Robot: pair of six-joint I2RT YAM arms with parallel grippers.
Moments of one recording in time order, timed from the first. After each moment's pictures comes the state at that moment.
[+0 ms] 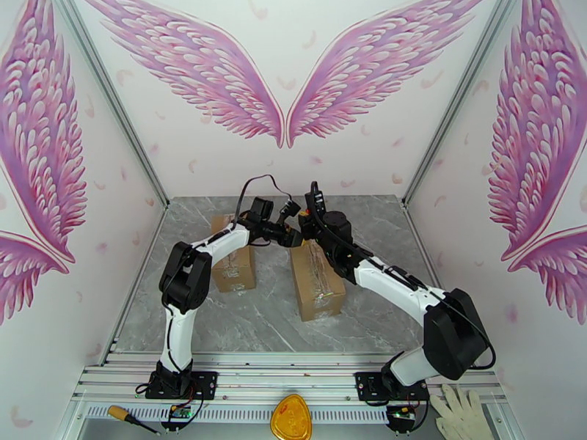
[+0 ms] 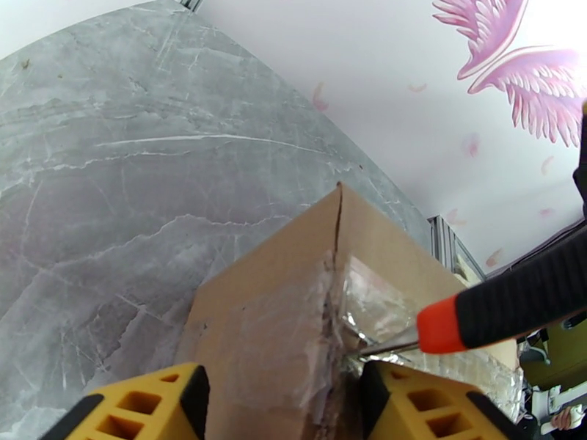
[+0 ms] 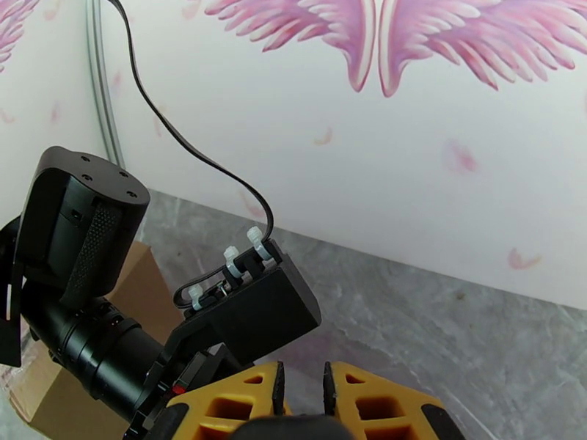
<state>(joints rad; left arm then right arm) -0.48 2.12 1.64 -0.23 0.90 -0.10 0.55 1.52 1.08 0.26 0.14 0.01</state>
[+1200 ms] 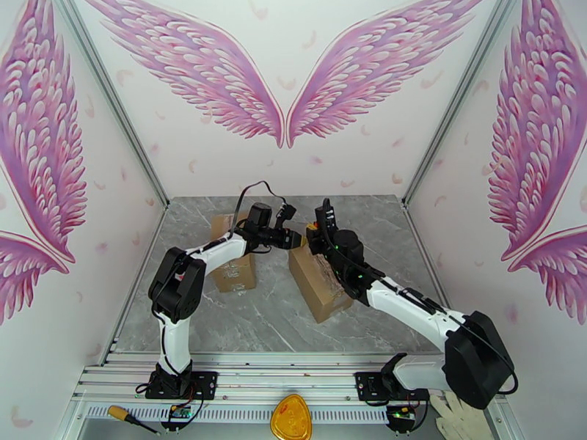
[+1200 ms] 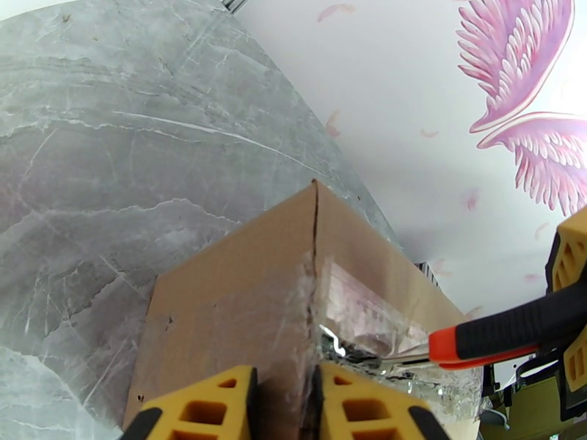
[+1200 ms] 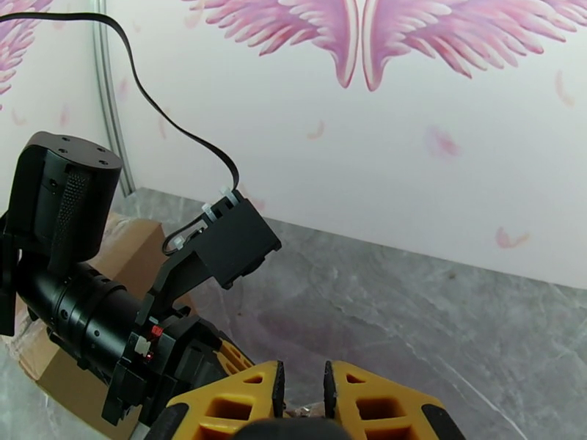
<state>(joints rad) -0.50 2.00 1.45 -0.04 0.78 -0.40 0.58 1.32 0.83 0.35 0.18 0.03</state>
